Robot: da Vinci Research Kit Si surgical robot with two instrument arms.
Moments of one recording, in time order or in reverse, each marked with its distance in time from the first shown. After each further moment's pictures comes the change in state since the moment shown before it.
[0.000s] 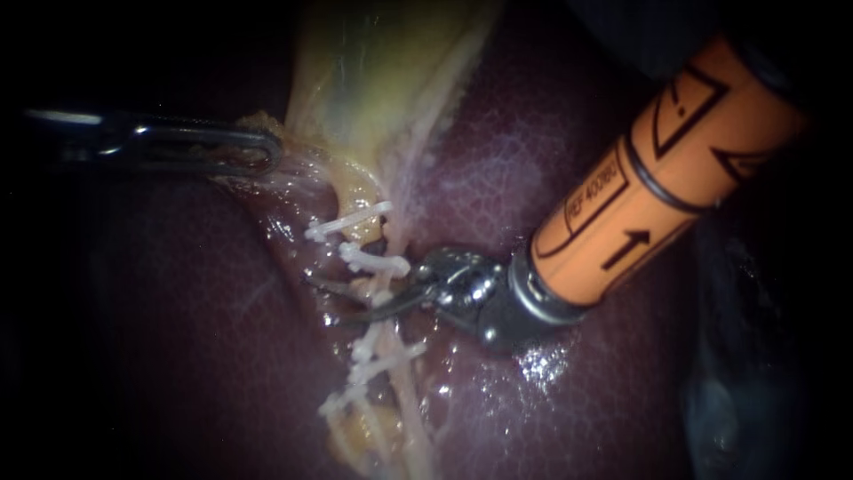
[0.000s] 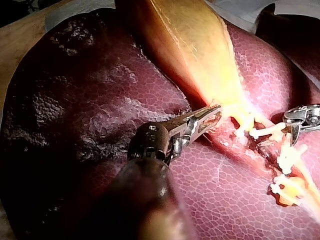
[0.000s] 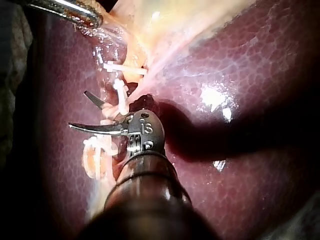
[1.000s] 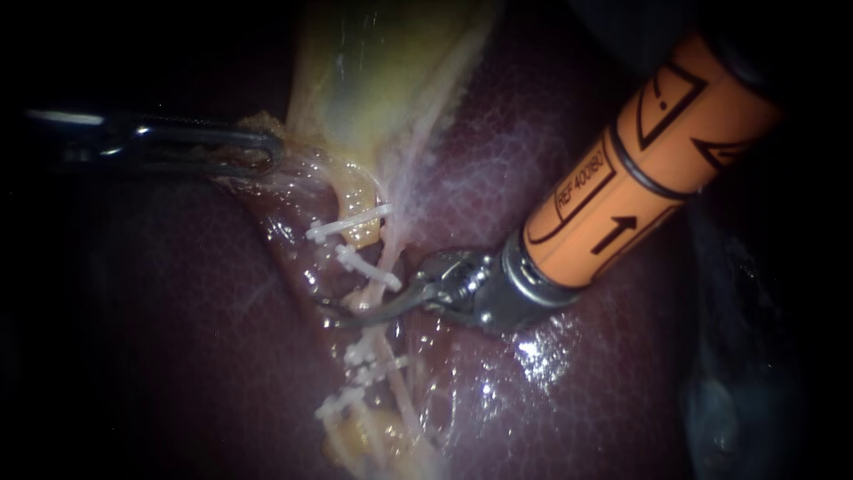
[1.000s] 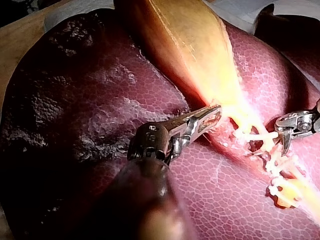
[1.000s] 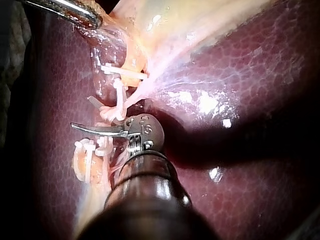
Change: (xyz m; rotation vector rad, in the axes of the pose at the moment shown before) right arm -0.001 0.002 0.002 -0.025 -0.031 -0.209; left arm 0.000 0.000 0.000 -0.002 -0.001 0.000
